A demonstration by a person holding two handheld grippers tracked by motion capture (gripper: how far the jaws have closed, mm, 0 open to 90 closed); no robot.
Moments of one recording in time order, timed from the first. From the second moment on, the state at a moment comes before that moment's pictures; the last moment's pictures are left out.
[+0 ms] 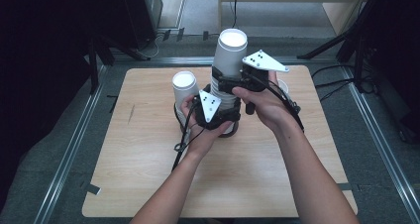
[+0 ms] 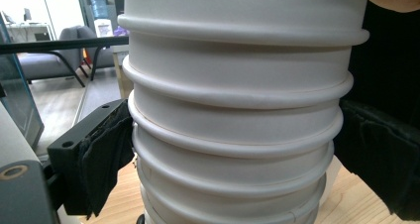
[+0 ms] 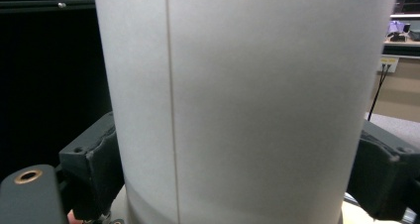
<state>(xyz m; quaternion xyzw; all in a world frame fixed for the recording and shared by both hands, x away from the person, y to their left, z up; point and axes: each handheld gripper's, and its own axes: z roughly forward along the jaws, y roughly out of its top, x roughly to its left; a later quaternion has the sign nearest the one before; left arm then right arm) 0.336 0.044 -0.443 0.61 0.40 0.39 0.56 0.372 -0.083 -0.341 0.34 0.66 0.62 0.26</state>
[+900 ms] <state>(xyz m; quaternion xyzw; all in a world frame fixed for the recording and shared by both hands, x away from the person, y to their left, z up) 0.336 0.045 -0.444 0.61 0.40 0.39 0.56 0.360 -0.085 -0.313 0.34 0.60 0.66 0.31</state>
